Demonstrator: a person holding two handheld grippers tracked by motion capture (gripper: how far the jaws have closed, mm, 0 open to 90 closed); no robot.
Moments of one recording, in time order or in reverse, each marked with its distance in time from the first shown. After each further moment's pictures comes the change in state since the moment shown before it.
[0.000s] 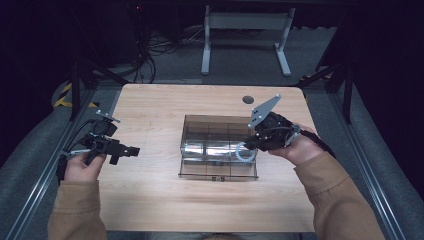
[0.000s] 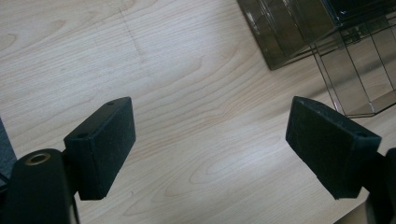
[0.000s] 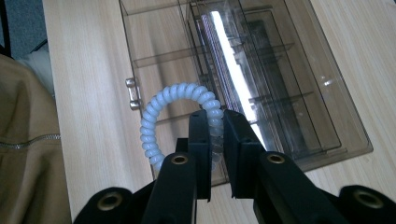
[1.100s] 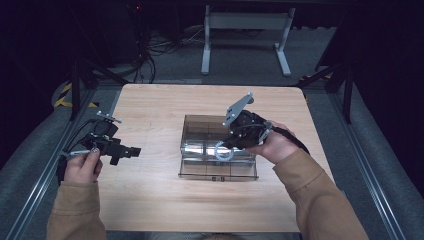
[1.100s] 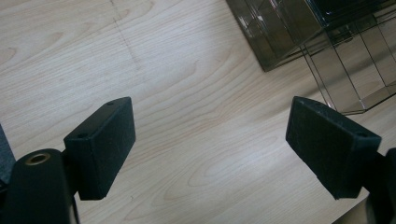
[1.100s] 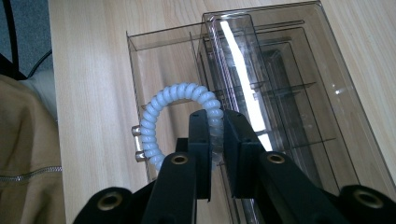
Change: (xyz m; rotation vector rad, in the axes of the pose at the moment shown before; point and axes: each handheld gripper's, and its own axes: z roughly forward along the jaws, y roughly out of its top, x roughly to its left) left arm -0.005 0.000 -0.003 -0.013 -0.004 0.037; right arm 0.004 0.041 0.035 -0.003 0.034 -0.018
